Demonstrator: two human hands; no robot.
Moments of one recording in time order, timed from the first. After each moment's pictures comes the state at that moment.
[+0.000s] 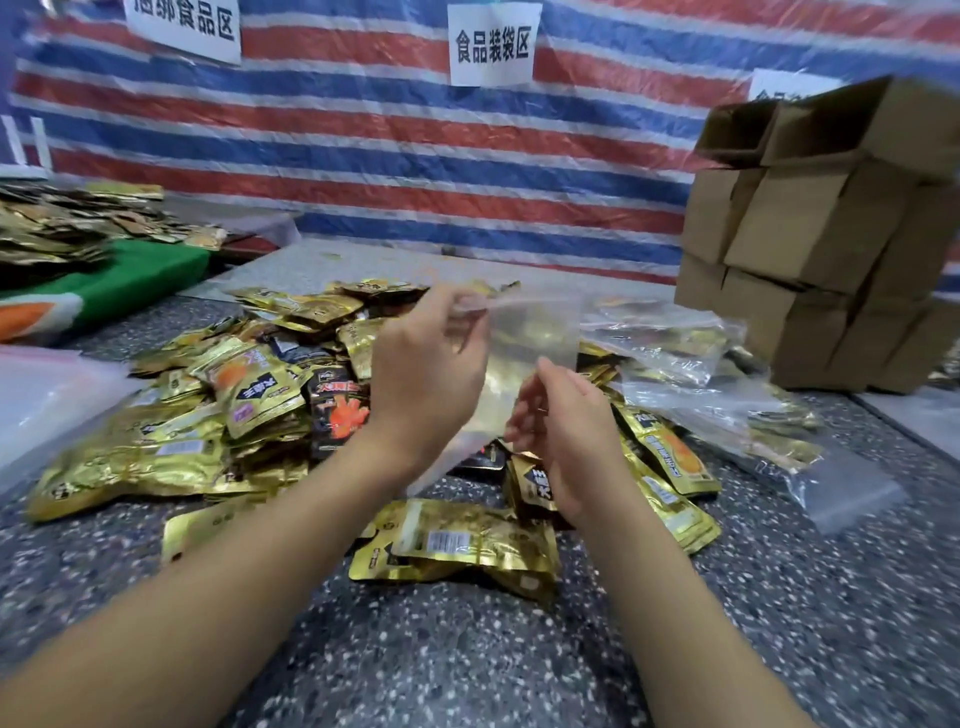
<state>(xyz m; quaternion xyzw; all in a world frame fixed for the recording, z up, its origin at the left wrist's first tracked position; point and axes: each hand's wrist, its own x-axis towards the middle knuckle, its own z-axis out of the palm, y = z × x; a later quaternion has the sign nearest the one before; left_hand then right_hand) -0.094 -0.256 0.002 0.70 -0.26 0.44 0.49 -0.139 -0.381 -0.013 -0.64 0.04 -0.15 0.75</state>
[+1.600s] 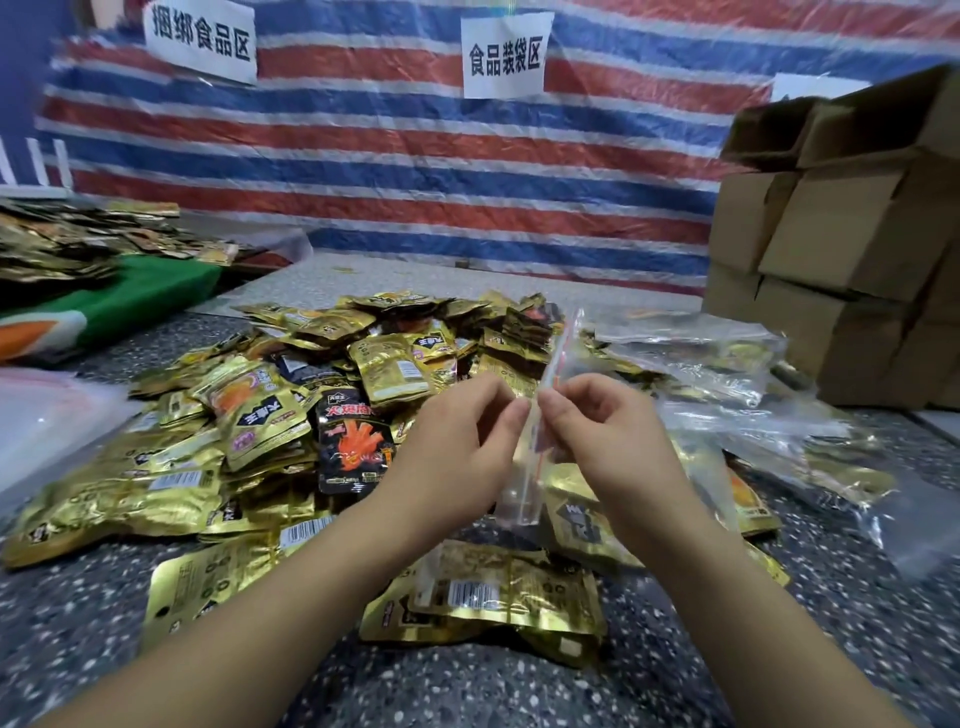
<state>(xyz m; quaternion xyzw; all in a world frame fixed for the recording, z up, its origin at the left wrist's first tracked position) -0.094 -0.248 -0.030 0.79 -0.31 0.20 0.49 -0.127 -0.393 -0.016 -0.77 -0.05 -0.22 0.60</state>
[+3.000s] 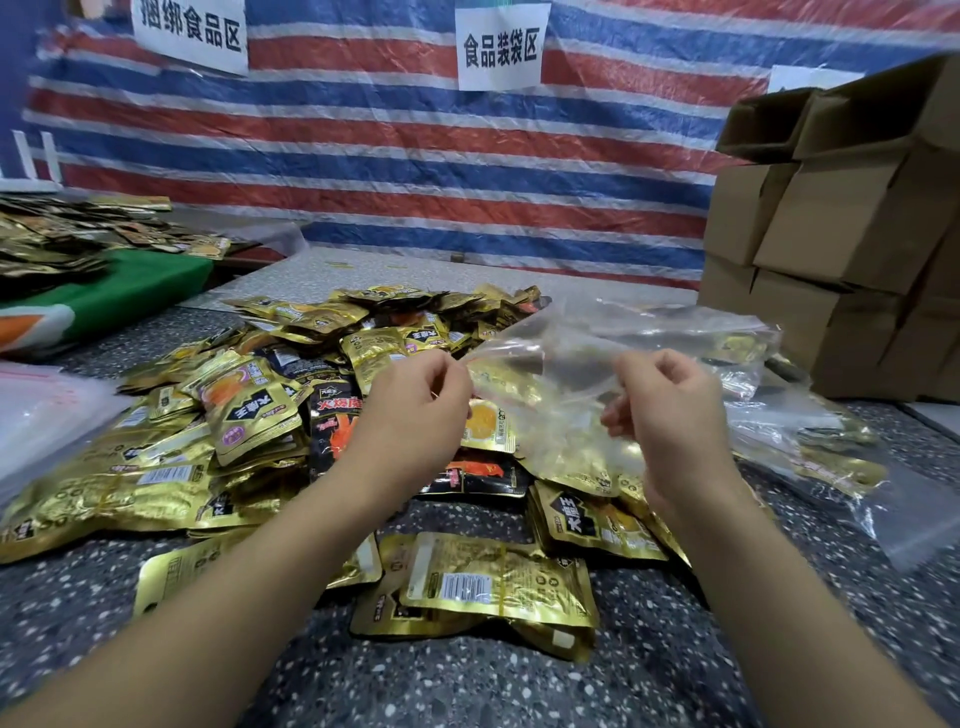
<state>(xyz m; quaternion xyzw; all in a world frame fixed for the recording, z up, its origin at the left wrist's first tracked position) -0.081 -0.233 -0.021 0.79 -0.20 0.16 0.56 -0.123 -0.425 -0.003 -0.70 0.08 -0.29 0.64</state>
